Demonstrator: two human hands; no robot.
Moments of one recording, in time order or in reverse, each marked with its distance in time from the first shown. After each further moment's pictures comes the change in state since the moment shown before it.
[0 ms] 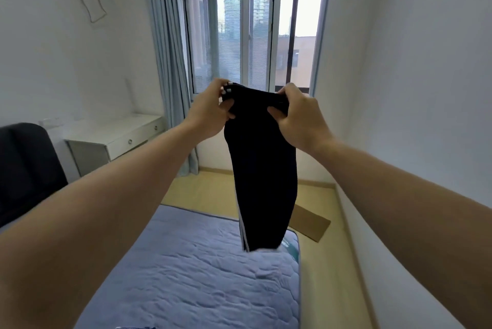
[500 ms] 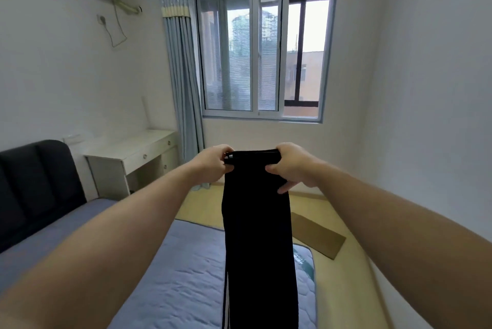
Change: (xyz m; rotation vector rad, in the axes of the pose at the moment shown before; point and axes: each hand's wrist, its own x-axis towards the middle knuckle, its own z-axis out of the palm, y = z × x) left_hand -0.040 -0.061 -0.017 0.224 -0.402 -0.173; right_hand -0.020 -0.021 0.034 0.201 -0.547 0.516
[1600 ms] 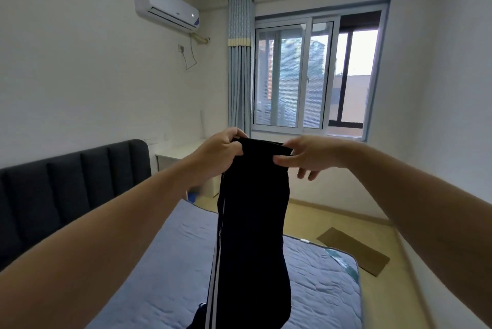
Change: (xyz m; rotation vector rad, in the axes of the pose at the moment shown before) left_hand -0.368 0.025 -0.149 -0.365 0.240 0.006; right_hand -0.224 -0.185 0.126 -0.443 -0.242 -0.327
